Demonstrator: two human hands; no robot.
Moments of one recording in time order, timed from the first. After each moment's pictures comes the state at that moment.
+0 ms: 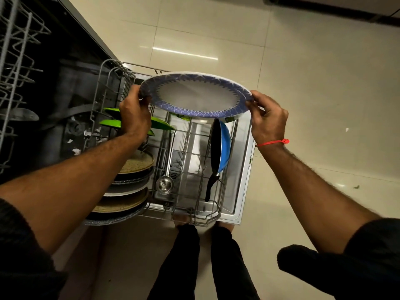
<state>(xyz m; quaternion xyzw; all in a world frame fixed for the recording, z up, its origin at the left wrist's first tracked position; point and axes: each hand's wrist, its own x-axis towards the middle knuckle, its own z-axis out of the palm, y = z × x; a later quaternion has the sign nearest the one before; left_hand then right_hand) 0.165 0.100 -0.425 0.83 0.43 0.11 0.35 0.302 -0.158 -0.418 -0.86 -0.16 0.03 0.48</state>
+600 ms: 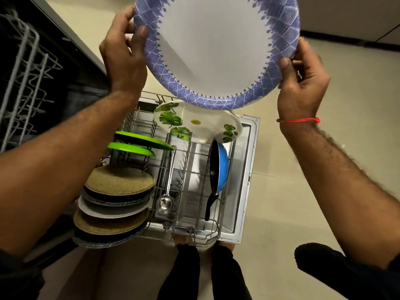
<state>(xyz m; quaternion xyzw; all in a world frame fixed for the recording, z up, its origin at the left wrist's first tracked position) 0.272 0.148 -0.324 0.81 0.25 0.34 0.39 0.388 -0.130 -0.332 -0.78 -0.15 -0.09 0.60</state>
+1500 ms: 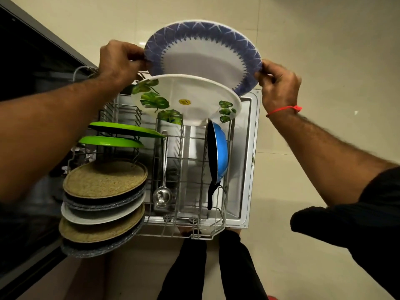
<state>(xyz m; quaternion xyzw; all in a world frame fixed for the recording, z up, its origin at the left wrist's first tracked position) 0.291 0.167 -0.439 0.85 0.35 -0.03 0.39 0.397 -0.159 -0.473 -0.88 -0.12 0.05 0.46</state>
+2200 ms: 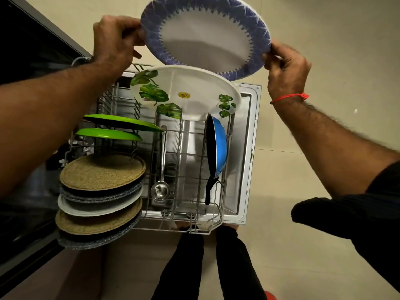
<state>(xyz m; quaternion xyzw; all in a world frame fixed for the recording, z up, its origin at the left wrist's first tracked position) 0.293 0.166 -0.432 0.86 0.29 0.05 0.42 0.407 -0.159 -0.467 -0.86 -0.14 -0.01 0.48</state>
